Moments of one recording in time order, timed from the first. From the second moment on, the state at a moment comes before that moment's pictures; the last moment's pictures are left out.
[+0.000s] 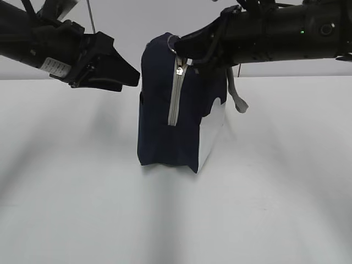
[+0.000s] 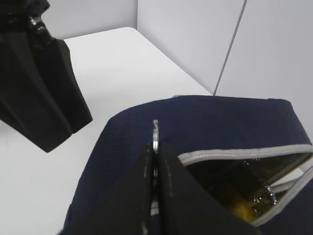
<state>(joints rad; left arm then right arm) -0.25 1.63 -1.23 -0.97 0.84 0.74 0.29 1.63 -1.14 -1.50 -0.50 1.06</state>
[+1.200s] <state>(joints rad) -0.25 1.76 -1.23 -1.31 0.83 1.14 0.29 1.63 -1.17 -1.51 -0.50 1.12</state>
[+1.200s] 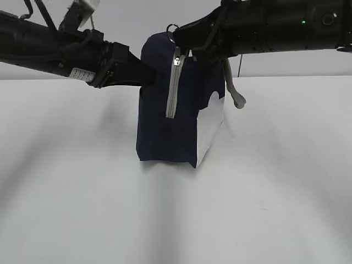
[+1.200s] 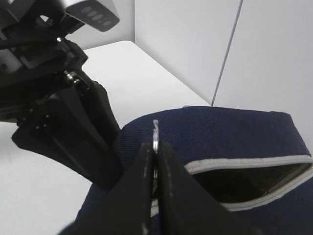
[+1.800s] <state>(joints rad) -0.25 1.80 -1.23 -1.35 0.87 1.14 0.29 1.63 -1.17 -1.51 -0.50 1.14</state>
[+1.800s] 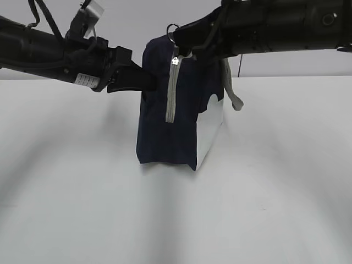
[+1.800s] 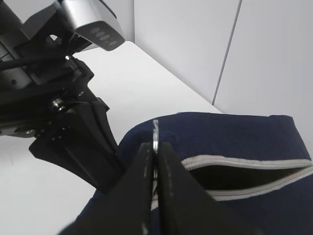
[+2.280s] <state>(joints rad) -0.25 1.80 -1.23 -1.35 0.89 1.13 0.29 1.63 -1.18 -1.43 -0.50 1.14</state>
